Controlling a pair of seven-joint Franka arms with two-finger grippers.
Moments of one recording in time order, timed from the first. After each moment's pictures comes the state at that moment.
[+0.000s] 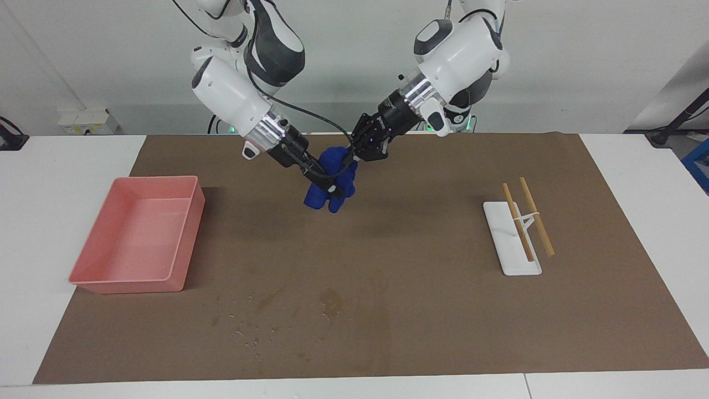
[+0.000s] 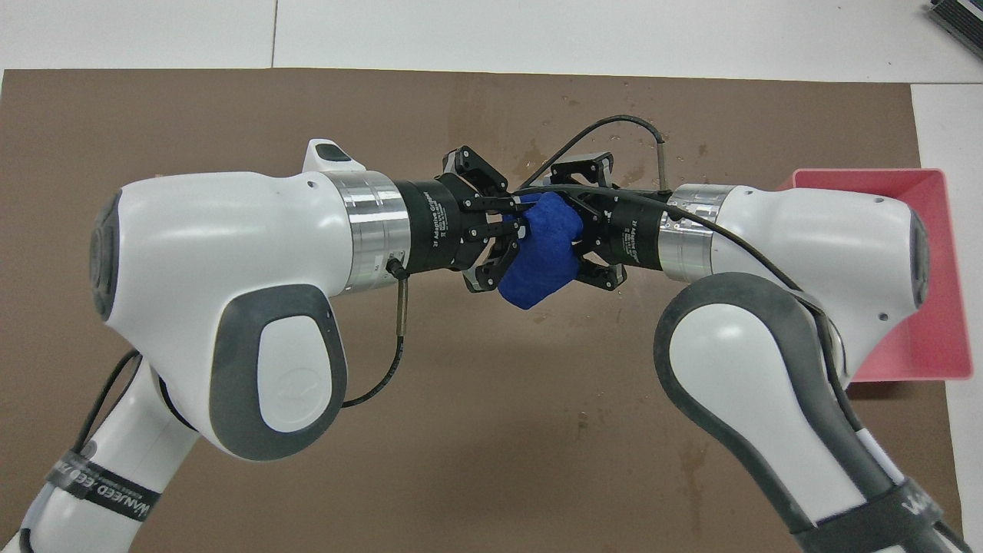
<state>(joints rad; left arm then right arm) -0.53 0.07 -0.08 -1.75 -0.81 2.42 -1.78 0.31 0.05 0.07 -1.92 0.88 2.40 0.97</state>
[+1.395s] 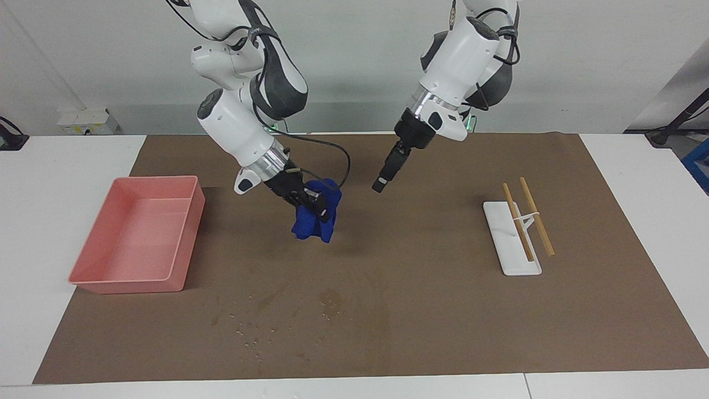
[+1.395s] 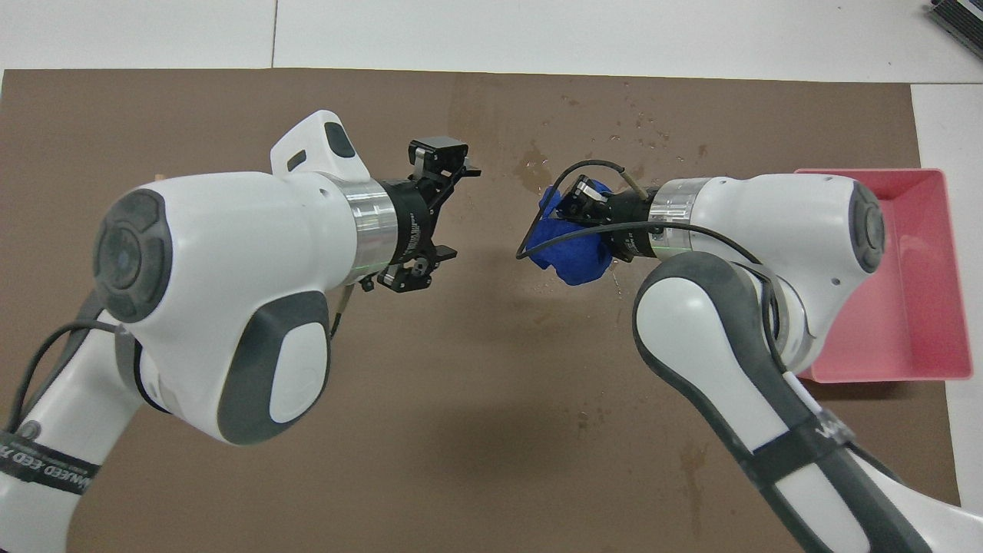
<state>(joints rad) -0.44 0.07 -0.06 -1.77 -0.37 2.26 -1.20 0.29 0.22 0.07 -1.90 0.66 2.47 0.43</state>
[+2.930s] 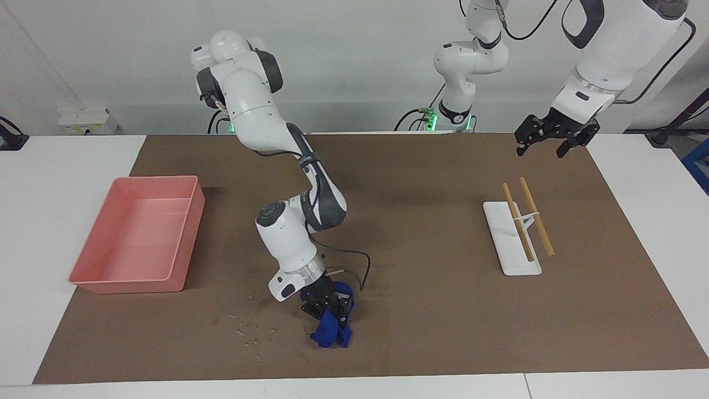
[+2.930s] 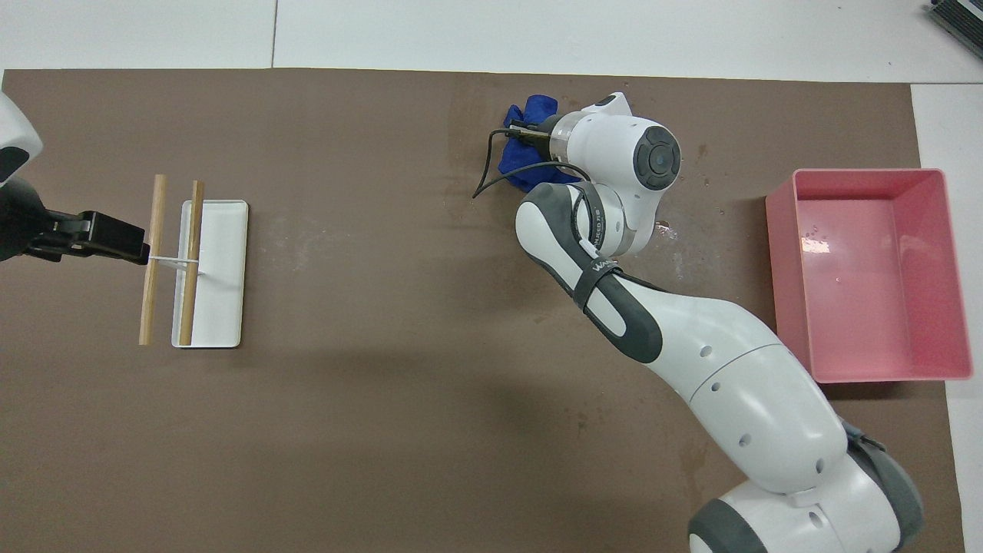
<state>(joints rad) -0.02 0.01 -0.06 -1.57 -0.04 1.54 0.03 0.33 0.98 0.06 -1.15 0.37 2.71 0.22</state>
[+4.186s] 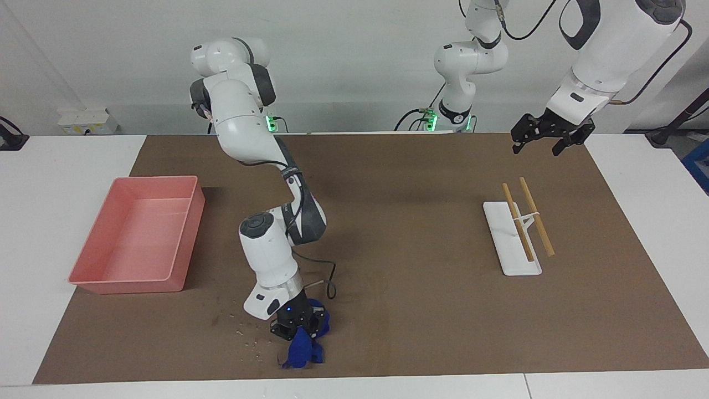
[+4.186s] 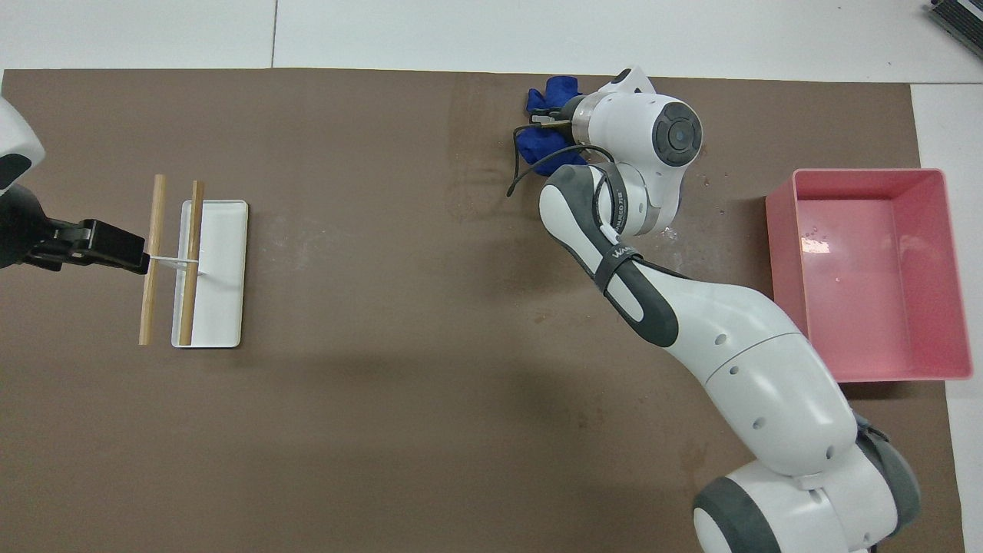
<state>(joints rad) 0.04 0.01 -0.12 -1.58 -0.04 1.51 0.04 0.23 1.03 0.06 -1.01 0.03 2.54 -0.03</state>
